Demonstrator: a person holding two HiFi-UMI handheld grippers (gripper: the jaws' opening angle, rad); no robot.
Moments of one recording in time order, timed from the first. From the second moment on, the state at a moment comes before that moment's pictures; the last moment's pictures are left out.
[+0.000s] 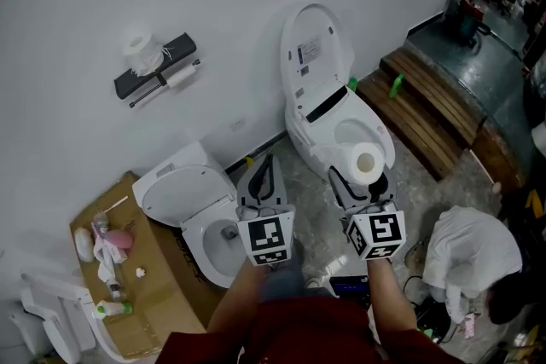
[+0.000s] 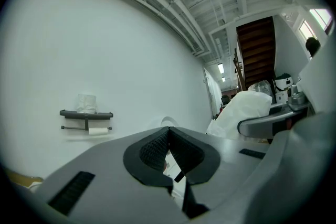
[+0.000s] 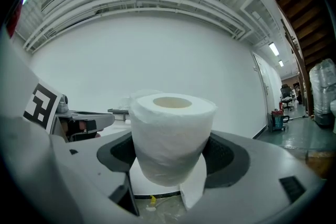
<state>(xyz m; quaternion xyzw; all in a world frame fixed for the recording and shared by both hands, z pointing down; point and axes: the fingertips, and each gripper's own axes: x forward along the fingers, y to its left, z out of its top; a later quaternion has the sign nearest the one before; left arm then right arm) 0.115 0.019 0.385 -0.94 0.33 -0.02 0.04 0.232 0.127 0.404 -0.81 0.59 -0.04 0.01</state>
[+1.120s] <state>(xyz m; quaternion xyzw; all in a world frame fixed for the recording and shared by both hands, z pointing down) 0.121 -0.355 0.391 -0.85 0.52 -0.04 0.03 0.262 -0.309 0.408 -0.67 0.74 -0.04 -0.02</state>
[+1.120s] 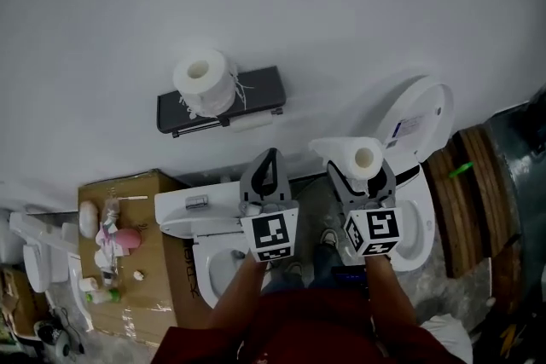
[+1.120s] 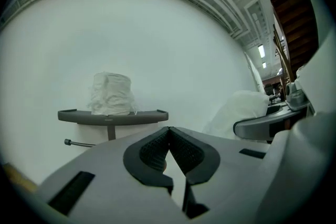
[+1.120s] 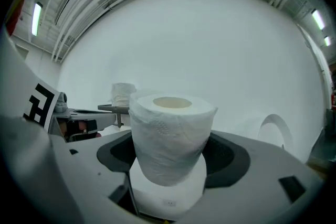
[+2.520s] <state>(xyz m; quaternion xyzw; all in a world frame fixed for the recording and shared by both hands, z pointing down) 0.101 -0.440 0.420 -0.77 0.61 0.07 -0.16 0.261 -0.432 0.435 -0.56 0.82 -0.07 -0.05</state>
